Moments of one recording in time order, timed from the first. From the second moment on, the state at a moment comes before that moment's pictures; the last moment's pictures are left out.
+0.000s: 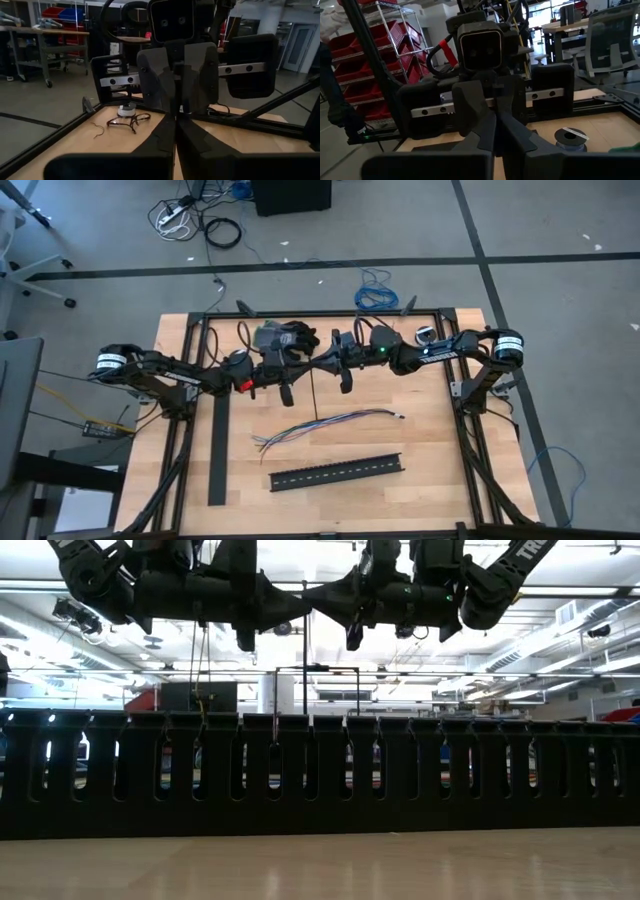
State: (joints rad) left arm 0.09 1.40 0.52 0.96 -0.14 -0.10; right arm -0.23 1.67 0.85 0.92 -0.36 0.24
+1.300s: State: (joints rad) left arm 0.08 1.40 0.52 0.95 -0.15 -0.10; right arm -0.25 1.67 0.85 0.72 -0.39 0.11
